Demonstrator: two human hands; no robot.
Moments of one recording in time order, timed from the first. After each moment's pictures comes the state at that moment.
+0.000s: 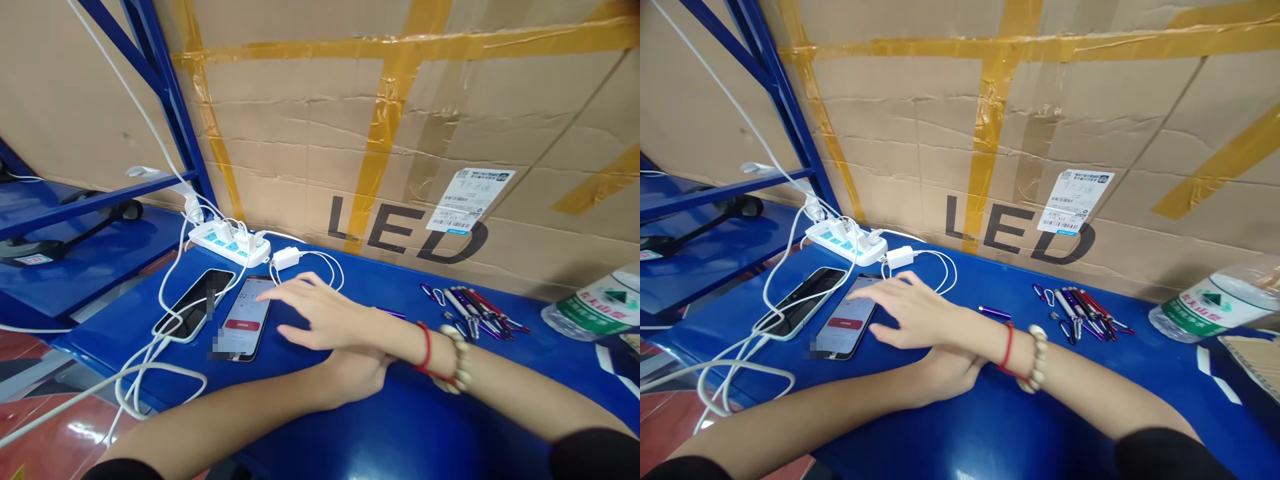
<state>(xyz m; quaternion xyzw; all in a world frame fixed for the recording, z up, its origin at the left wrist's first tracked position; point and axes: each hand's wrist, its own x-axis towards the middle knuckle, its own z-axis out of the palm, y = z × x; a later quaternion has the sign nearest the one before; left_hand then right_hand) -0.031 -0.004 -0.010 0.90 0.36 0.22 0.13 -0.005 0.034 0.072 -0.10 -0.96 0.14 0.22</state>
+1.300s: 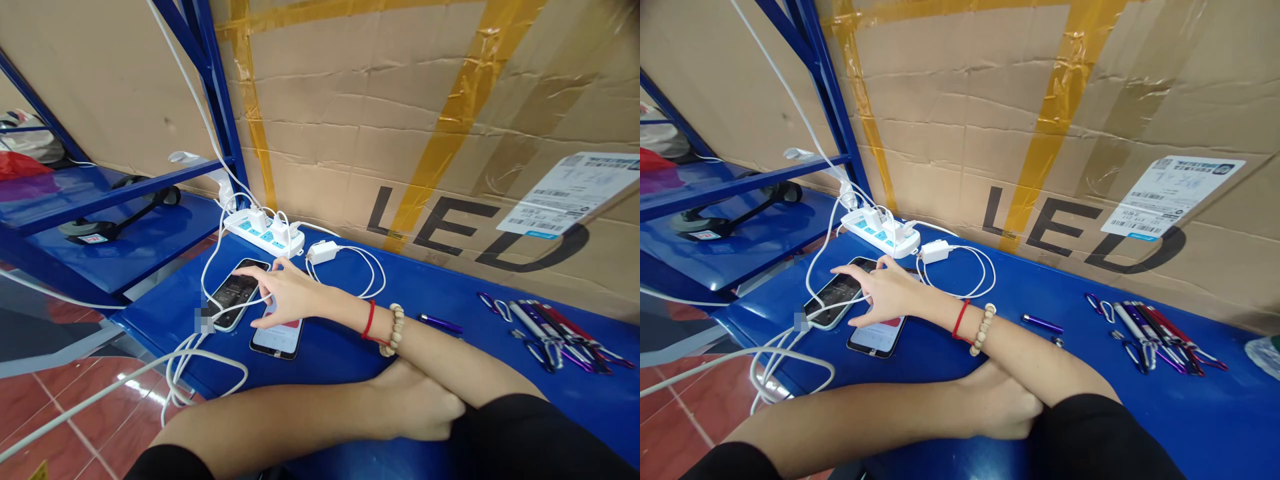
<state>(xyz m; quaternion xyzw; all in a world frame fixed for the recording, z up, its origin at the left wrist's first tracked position) -0.038 -0.004 -0.016 0.96 0.18 0.20 0.02 -0.125 0.072 0.036 -0.06 -0.97 0.16 0.16</state>
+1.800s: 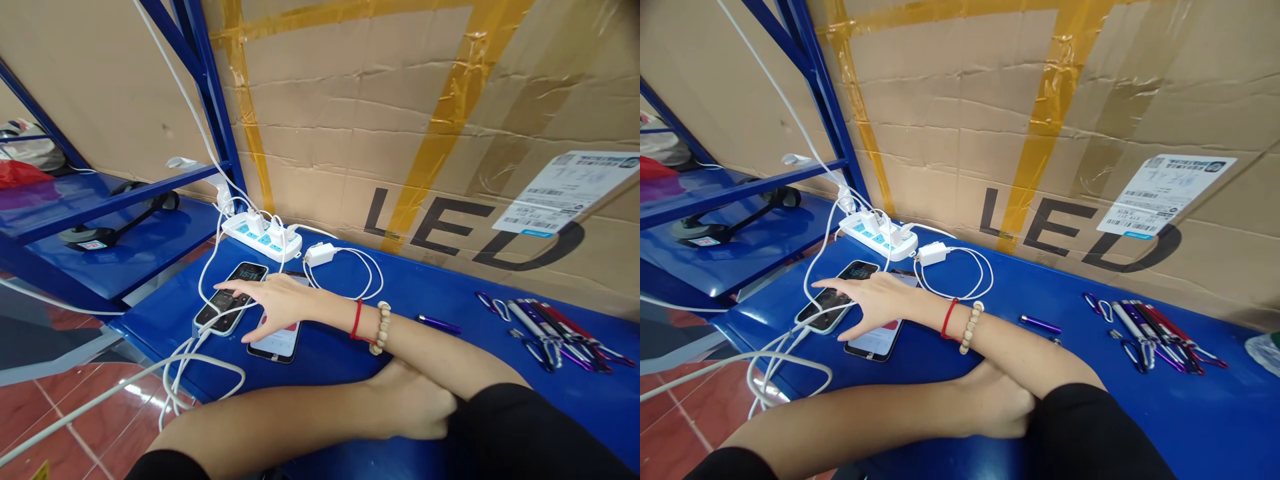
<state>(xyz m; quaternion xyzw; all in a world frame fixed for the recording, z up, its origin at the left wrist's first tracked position) -0.036 -0.001 -0.022 0.95 0.20 0.22 0.07 -0.132 0.068 0.038 -0.04 -0.98 0.16 0.13</state>
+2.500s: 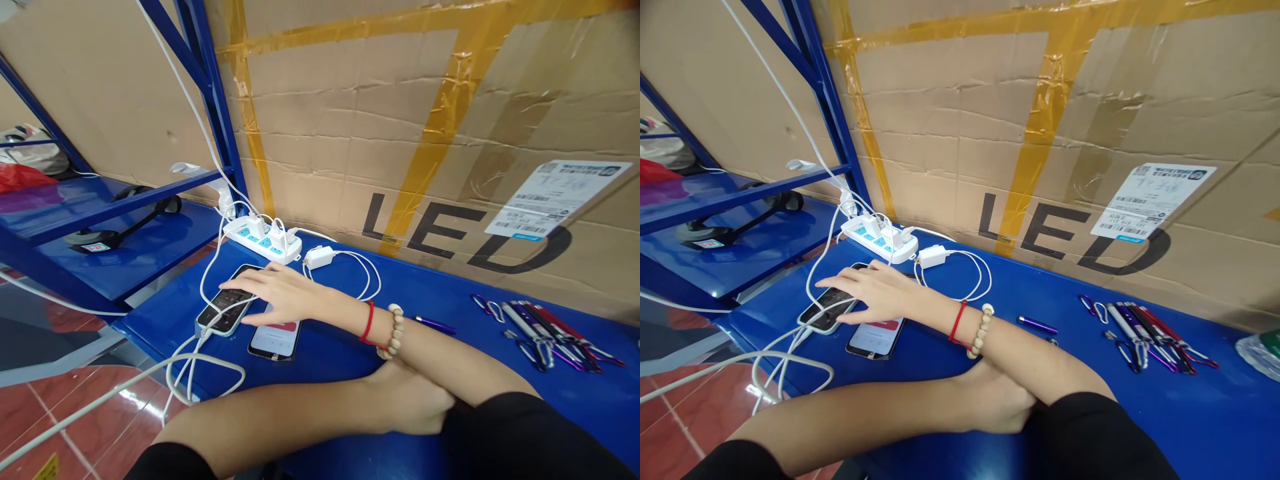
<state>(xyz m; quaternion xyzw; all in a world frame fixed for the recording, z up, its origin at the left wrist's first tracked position) -0.038 -0.002 -0.012 0.95 0.21 0.20 0.08 -0.121 0.066 0.056 0.00 -0.98 0.08 0.20</state>
